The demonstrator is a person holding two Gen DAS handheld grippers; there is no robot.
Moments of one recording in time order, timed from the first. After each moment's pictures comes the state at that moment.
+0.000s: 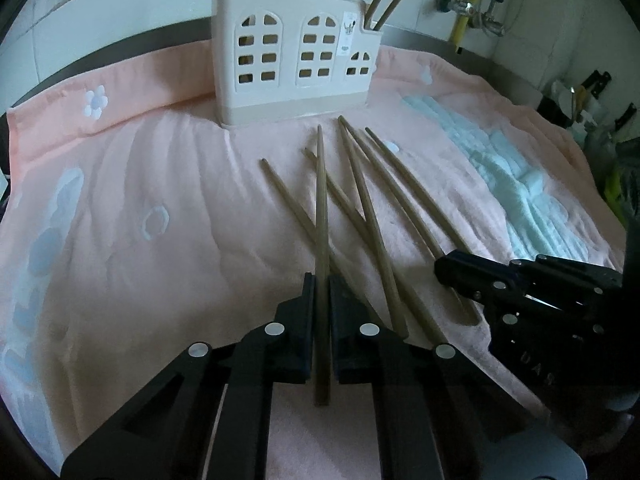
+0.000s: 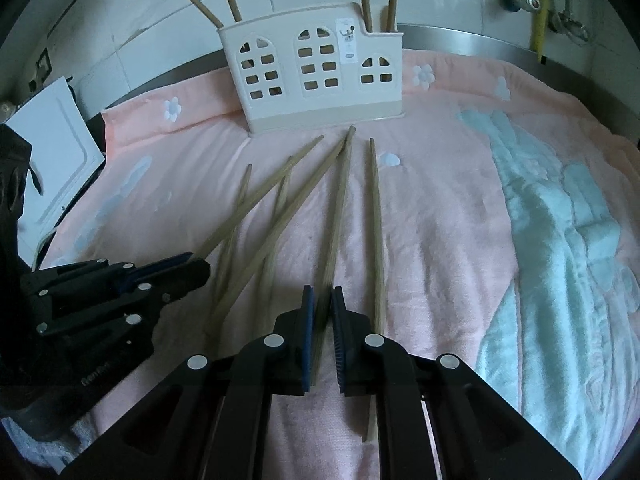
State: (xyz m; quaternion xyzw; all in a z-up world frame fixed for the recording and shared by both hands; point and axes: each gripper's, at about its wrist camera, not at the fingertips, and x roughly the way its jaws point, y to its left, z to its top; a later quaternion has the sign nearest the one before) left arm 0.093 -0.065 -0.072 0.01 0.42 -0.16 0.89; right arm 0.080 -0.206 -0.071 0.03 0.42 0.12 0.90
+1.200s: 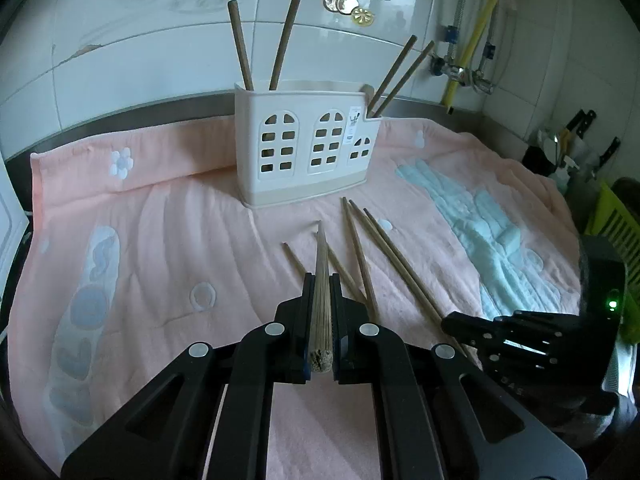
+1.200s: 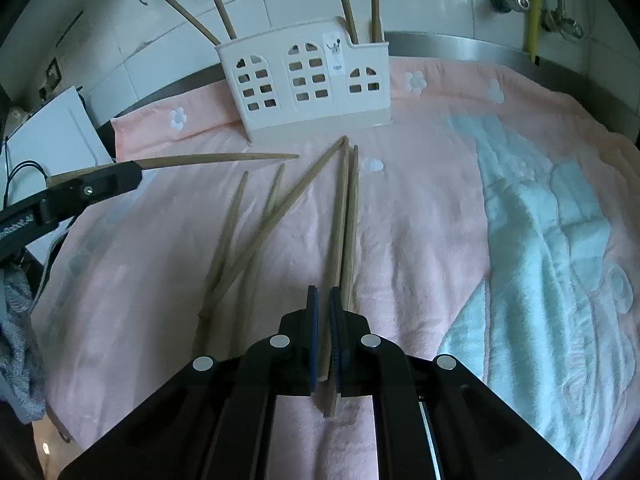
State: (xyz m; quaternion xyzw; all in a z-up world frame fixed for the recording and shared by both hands) left arm 0.089 -0.041 -0.007 -0.01 0.35 -0.16 0.92; right arm 0.071 -0.228 -0.071 0.04 0.41 0.14 0.90
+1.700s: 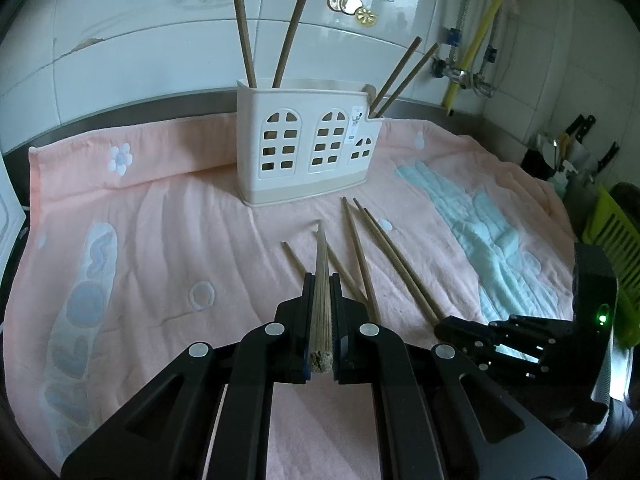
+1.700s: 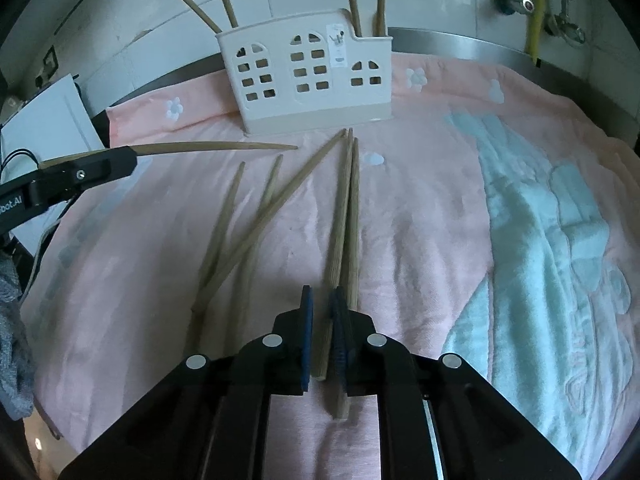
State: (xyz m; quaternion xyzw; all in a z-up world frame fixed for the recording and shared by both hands) left arm 0.091 -0.039 -0.008 -0.02 0.35 -0.17 0.92; right arm 0.073 -0.223 -0.075 0.02 0.42 0.13 0.90
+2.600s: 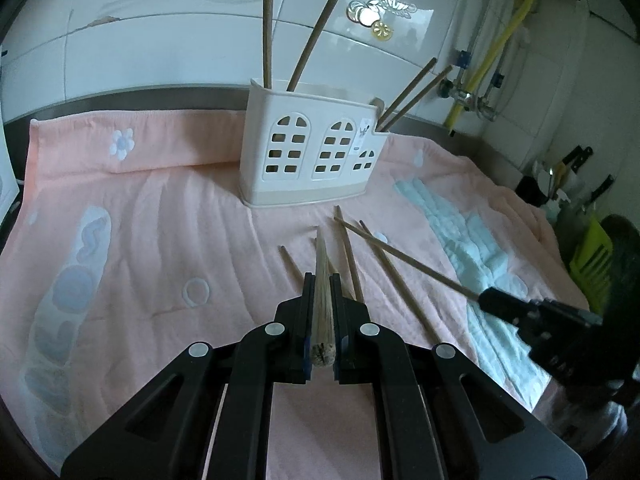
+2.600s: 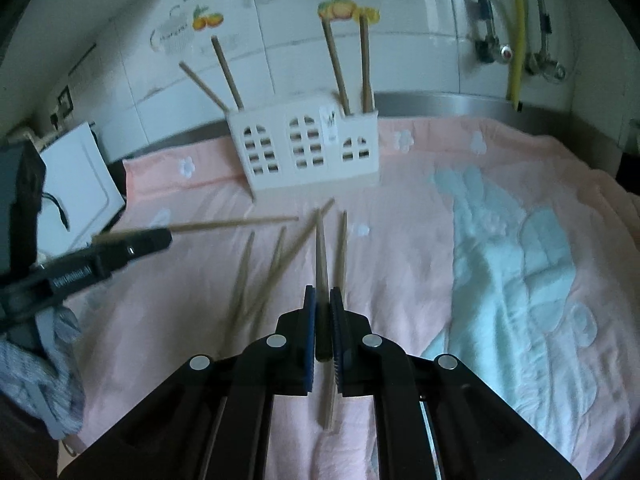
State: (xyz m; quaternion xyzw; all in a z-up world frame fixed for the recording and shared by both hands) left arm 0.092 -0.027 -0.009 -0.08 0.35 -0.17 0.92; right arm 0.056 -0.245 -0.014 0.05 0.34 0.13 0.93
